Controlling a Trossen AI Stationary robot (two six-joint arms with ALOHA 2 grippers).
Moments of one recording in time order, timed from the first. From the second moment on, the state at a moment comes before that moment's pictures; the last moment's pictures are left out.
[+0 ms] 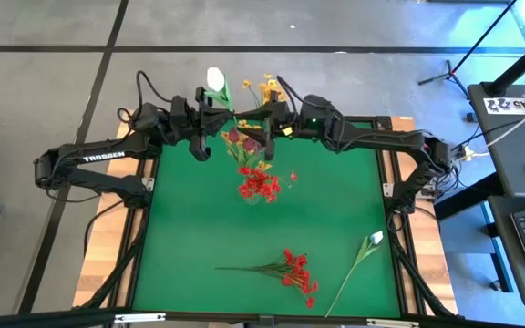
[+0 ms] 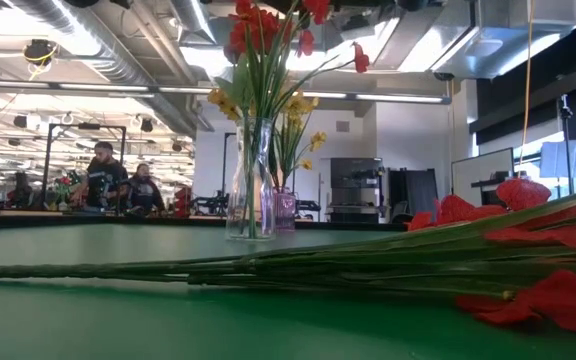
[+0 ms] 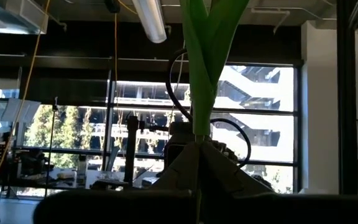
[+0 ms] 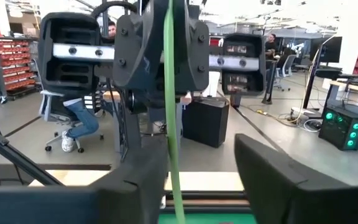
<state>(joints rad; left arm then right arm) 0.37 1.09 0.84 0.71 0.22 -0.16 -0.25 1.68 1.44 0.36 -0.23 -0.04</state>
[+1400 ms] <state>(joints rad) 0.37 0.93 0.84 0.47 0.08 -0.16 -0.31 1.48 1.44 0.08 -0.15 -0.13</state>
